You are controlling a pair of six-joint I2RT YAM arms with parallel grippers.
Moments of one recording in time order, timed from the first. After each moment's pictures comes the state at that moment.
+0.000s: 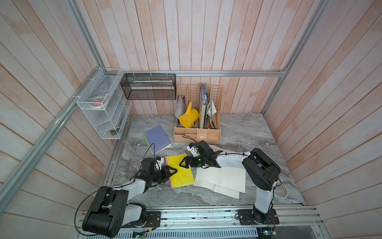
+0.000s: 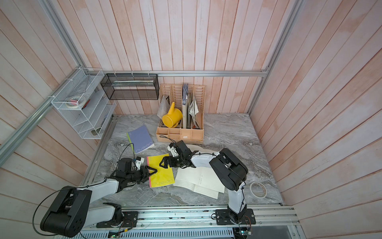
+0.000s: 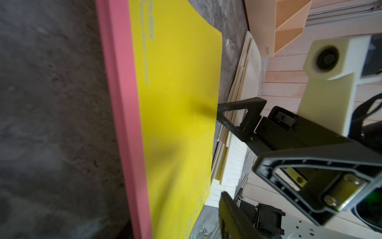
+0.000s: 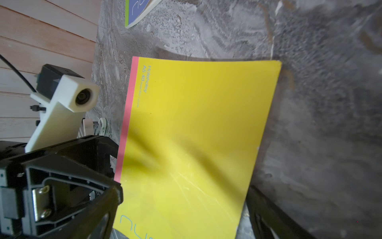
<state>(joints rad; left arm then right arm) -0.20 1.27 0.27 0.20 0.72 -0.83 0.81 1.91 1.05 0.04 -0.50 0.64</state>
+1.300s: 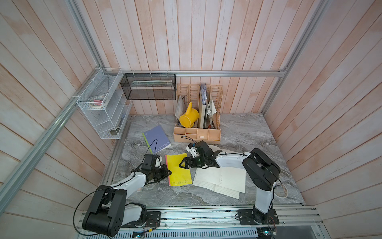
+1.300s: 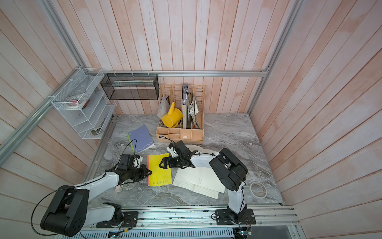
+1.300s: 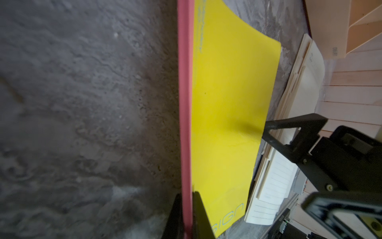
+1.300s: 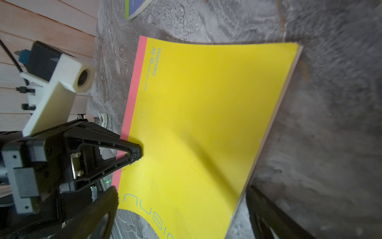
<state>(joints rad) -0.21 1.26 0.43 -0.20 0.46 -0.64 0.82 1.91 1.07 -0.01 -0.50 0.63</state>
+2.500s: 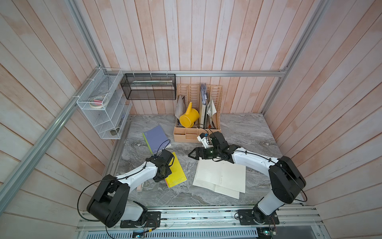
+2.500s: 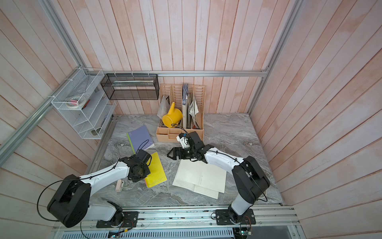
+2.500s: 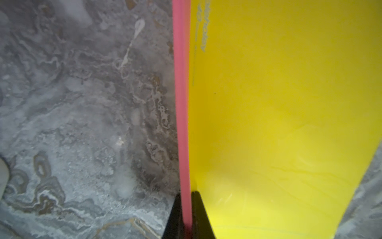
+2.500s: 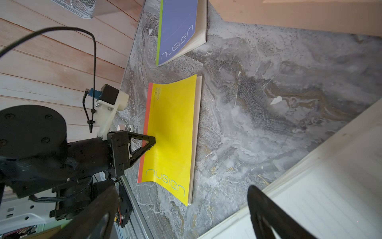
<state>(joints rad) -0.51 1.40 0.70 -0.69 -0.14 -0.99 0.66 1.64 1.02 -0.14 -0.56 0.55</state>
